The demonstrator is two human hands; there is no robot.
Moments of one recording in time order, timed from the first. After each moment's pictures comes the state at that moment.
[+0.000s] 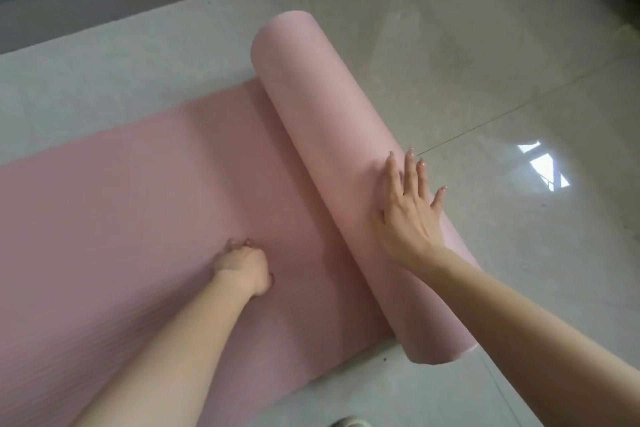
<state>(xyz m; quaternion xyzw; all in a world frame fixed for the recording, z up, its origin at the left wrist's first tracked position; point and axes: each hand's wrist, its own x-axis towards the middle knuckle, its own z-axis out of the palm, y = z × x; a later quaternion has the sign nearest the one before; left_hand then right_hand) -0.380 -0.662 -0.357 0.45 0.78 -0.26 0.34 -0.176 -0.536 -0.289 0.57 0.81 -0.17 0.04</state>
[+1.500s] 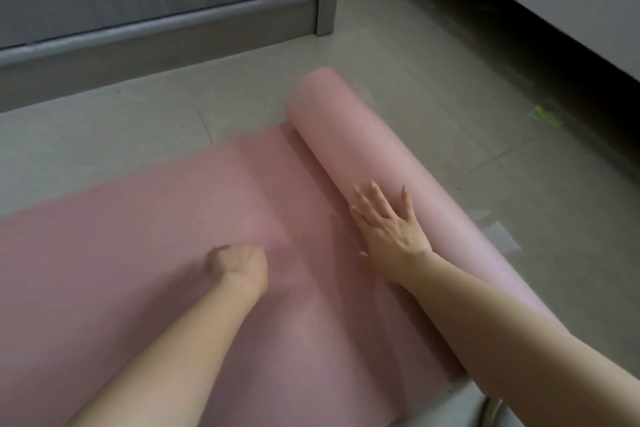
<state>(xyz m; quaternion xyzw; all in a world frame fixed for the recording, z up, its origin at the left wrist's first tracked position) -0.257 -0.418 -0.359 0.49 0.80 -0.26 0.21 -0.049 -0.316 -0.312 0.36 0.91 0.03 0.21</state>
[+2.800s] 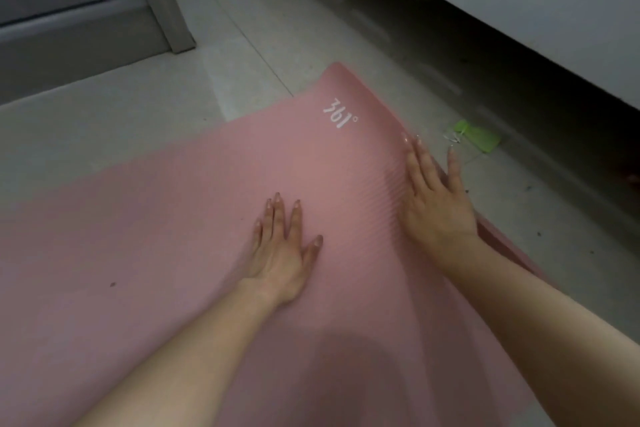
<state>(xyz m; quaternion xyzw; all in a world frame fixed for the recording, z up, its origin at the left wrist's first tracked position) 0.017 -0.097 -0.442 0.59 0.78 0.03 0.21 0.217 0.013 -0.389 0.50 0.84 0.15 0.16</state>
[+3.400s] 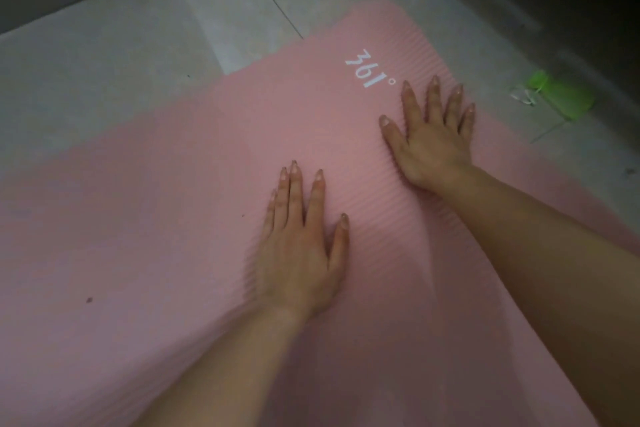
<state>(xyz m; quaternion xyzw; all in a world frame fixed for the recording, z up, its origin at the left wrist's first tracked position) 0.020 -0.078 -0.456 0.59 0.79 0.12 0.11 0.150 0.113 -0.456 0.60 0.78 -0.13 0.02</state>
